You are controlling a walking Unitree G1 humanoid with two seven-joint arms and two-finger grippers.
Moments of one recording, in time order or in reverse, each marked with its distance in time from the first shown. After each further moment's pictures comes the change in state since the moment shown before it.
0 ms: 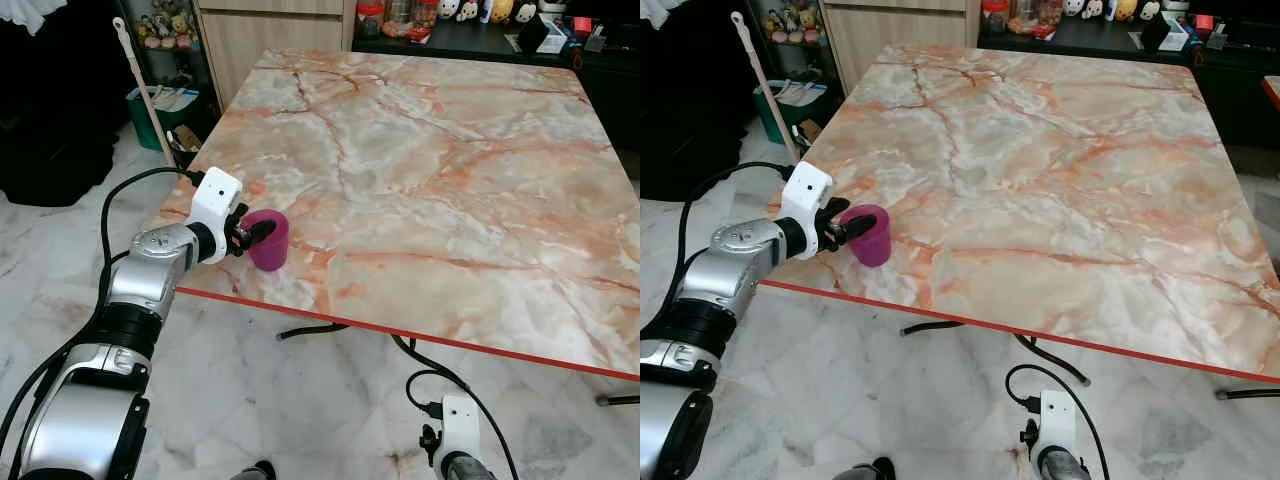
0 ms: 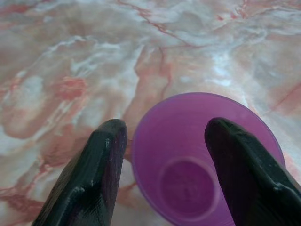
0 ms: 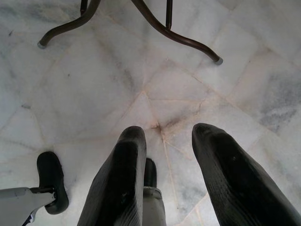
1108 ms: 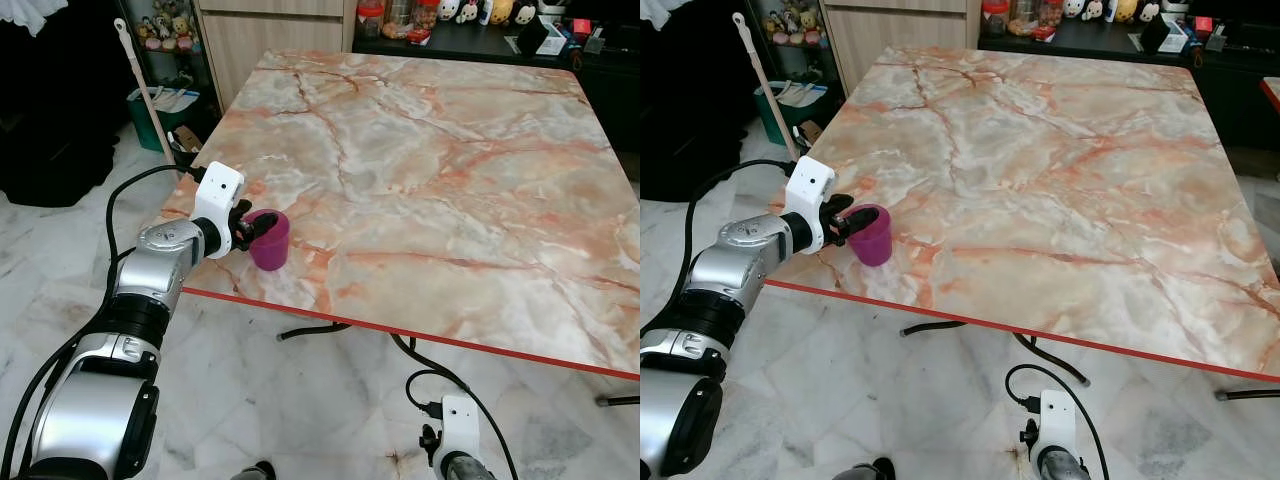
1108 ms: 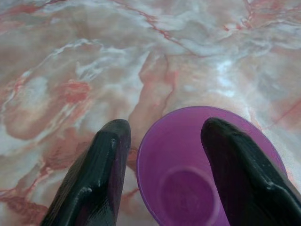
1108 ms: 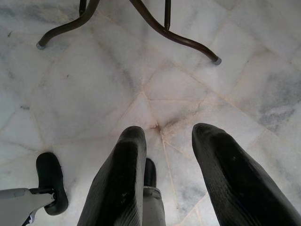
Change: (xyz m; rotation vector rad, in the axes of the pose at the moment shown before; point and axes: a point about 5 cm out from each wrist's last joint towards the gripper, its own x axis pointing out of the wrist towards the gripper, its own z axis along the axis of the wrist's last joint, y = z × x) left arm 0.004 0.004 0.004 -0.042 -0.007 0.027; right arm 0.000 0.000 0.000 0.000 0.000 -0.004
